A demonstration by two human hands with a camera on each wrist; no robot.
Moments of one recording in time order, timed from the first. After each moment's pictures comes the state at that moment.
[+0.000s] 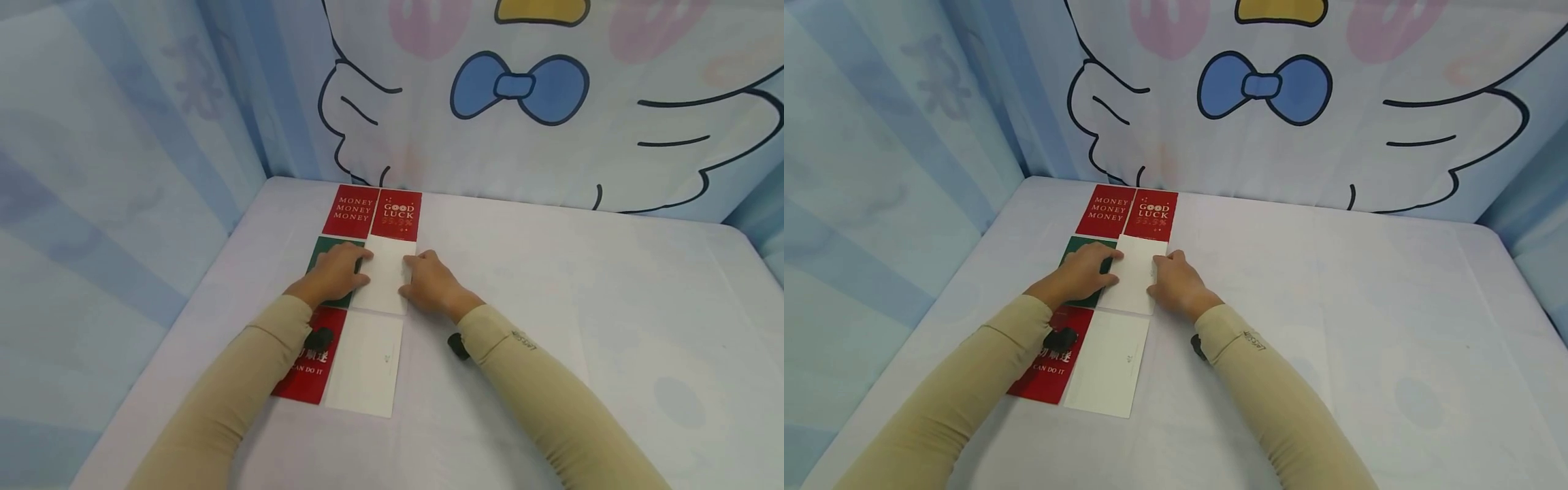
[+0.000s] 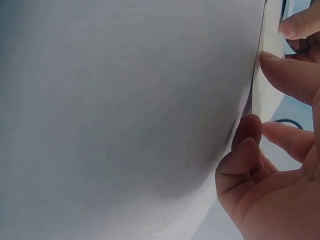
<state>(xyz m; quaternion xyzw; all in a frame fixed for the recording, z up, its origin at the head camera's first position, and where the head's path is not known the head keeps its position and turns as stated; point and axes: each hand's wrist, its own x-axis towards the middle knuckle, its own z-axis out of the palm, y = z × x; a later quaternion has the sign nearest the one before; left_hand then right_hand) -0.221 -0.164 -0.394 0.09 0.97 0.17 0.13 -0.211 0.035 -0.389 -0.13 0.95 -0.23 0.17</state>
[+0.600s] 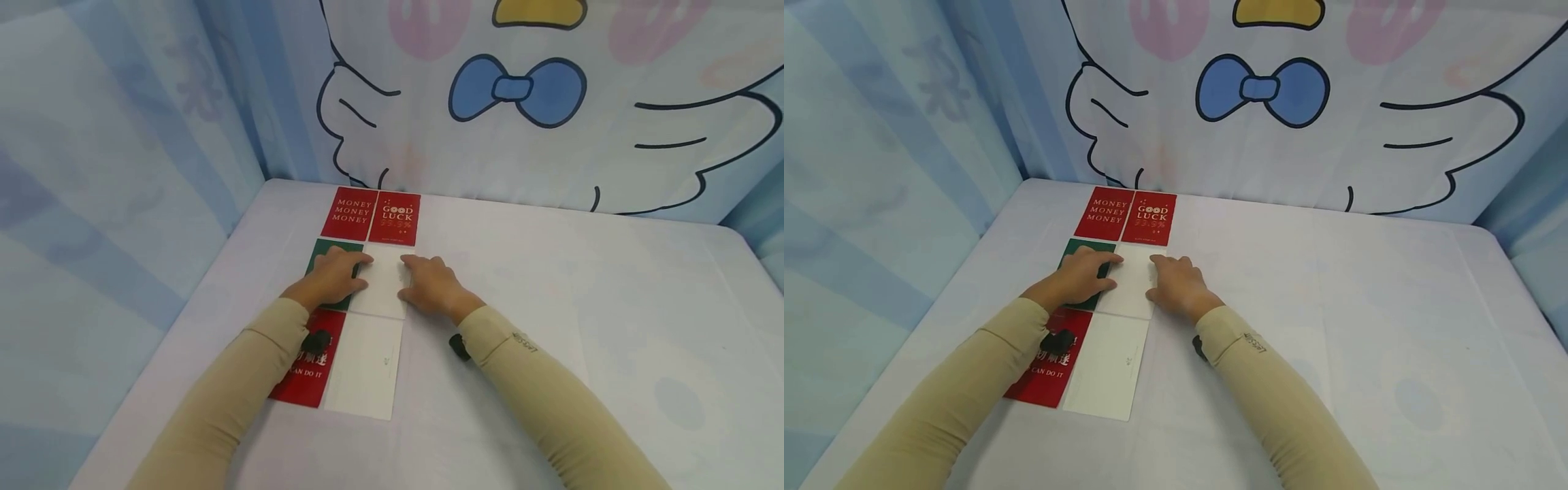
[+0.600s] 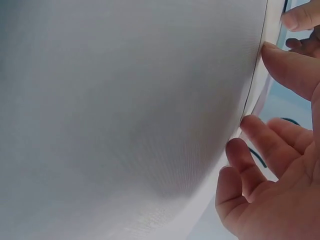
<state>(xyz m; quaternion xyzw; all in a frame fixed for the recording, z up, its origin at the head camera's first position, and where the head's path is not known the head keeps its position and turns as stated) -0.217 -0.166 -0.392 0.09 0.97 0.17 0.14 -0.212 0.038 -0.389 -0.16 0.96 -0.19 0.16</state>
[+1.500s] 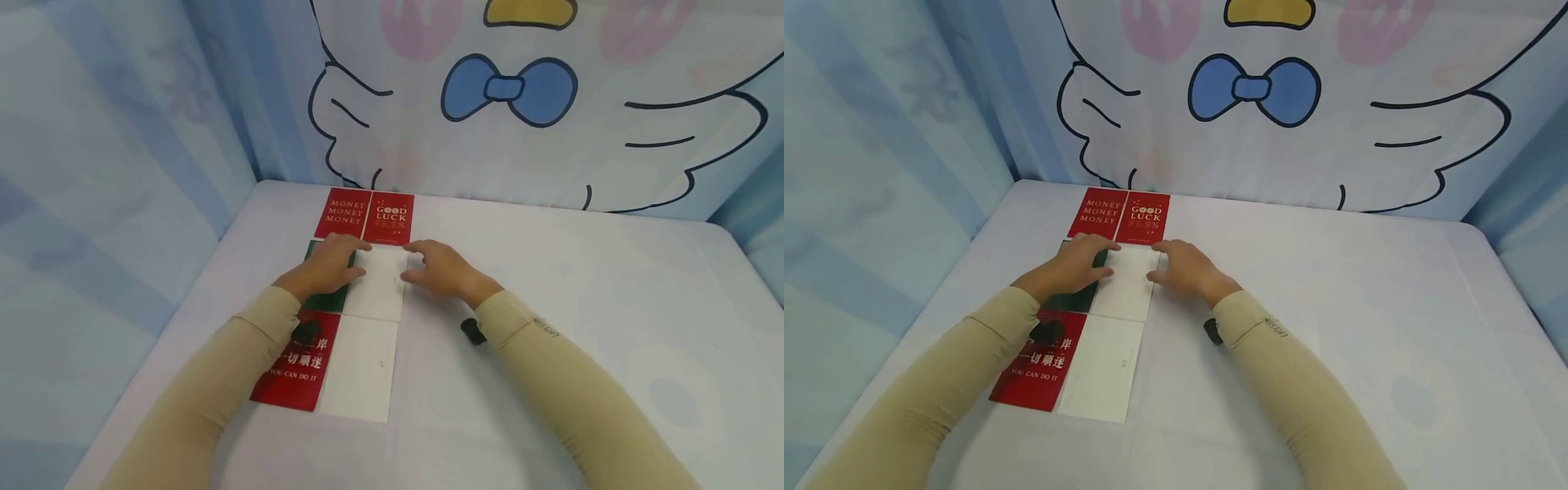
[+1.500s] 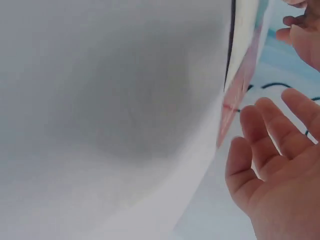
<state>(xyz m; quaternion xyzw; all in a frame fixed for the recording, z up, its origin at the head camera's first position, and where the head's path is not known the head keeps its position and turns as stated) -0.234 -0.168 -0.381 0.16 0.97 0.18 0.11 -0.233 0.067 -0.372 -0.18 0.94 -0.24 0.16</state>
